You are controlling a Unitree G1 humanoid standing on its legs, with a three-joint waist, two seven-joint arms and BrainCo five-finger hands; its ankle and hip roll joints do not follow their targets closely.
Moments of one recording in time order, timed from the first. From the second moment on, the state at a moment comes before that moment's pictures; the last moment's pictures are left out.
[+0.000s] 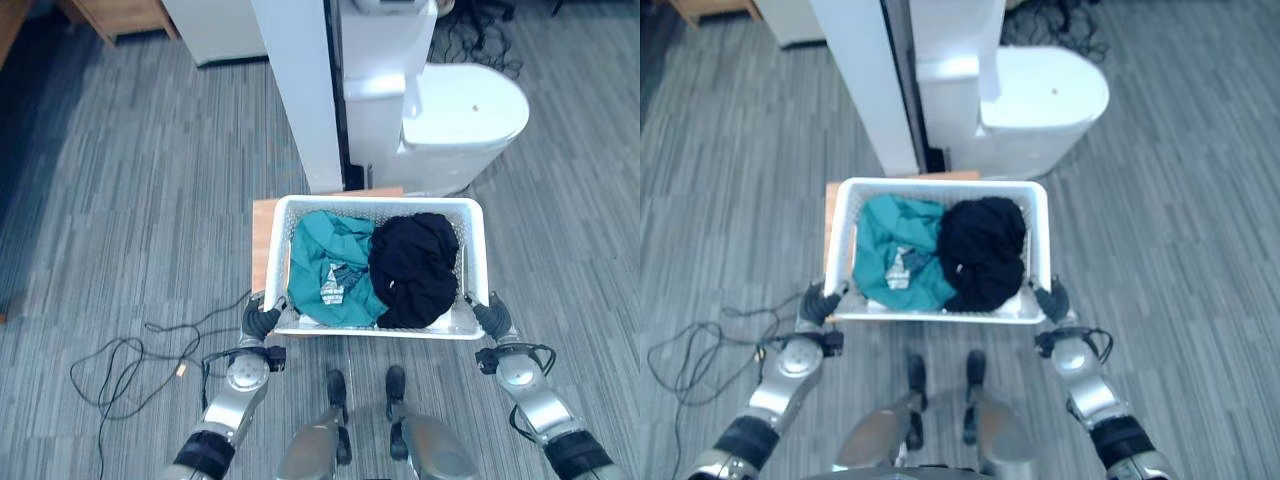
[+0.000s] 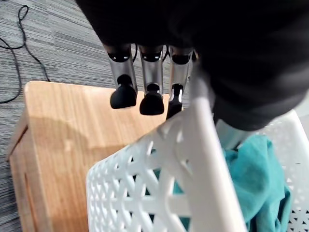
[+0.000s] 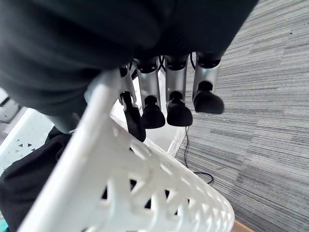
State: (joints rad) left arm -0.05 0.36 -0.25 0.32 -0.21 -0.06 0.25; right arm -0.04 -0.43 0.23 0.23 -0.11 0.05 -0.30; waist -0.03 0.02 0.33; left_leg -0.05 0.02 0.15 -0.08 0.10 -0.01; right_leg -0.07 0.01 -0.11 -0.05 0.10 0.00
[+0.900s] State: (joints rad) left arm 0.11 0.40 -0.23 0.18 -0.19 -0.06 0.19; right arm 0.23 -0.45 0.17 0.04 -0.10 0.00 -0.19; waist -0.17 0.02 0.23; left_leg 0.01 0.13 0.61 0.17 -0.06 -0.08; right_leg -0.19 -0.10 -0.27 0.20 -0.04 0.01
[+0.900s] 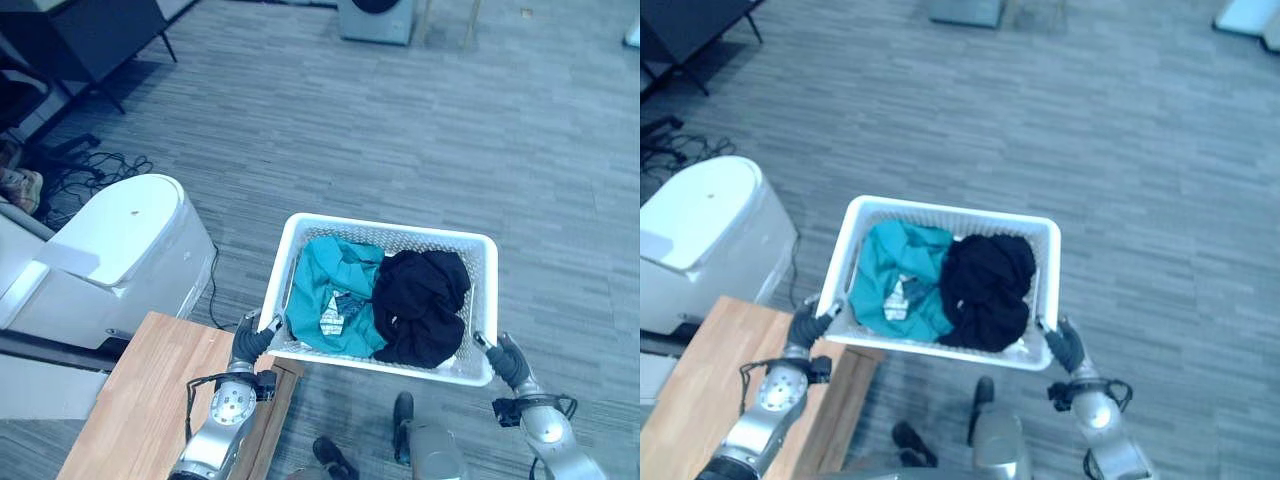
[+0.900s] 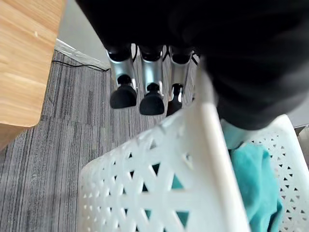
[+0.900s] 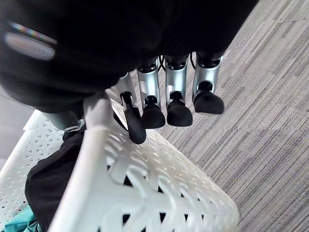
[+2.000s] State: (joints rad) left arm 0.11 0.42 -0.18 0.17 -0.23 -0.09 0.20; right arm 0.19 -0.47 0.21 0.02 -0.06 -0.01 -0.15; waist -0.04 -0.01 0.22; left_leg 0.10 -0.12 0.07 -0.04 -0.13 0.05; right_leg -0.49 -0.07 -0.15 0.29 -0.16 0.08
